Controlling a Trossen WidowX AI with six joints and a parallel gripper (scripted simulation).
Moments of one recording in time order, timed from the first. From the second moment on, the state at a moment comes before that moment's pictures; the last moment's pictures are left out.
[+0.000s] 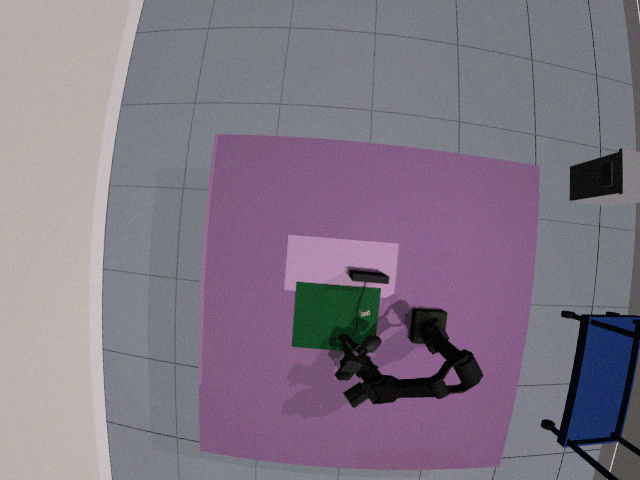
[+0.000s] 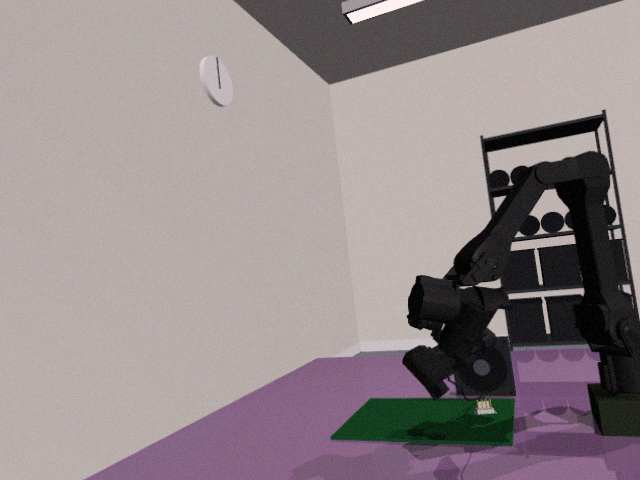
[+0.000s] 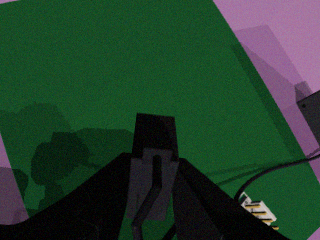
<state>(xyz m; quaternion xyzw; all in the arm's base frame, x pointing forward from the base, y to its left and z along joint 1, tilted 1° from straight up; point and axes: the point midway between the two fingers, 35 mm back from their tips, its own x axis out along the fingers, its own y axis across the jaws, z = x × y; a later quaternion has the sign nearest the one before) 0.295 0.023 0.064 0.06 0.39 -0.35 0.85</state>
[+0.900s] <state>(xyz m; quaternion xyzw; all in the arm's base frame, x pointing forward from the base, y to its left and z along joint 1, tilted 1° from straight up) 0.281 0.032 0.069 0.03 0.23 -0.36 0.90</state>
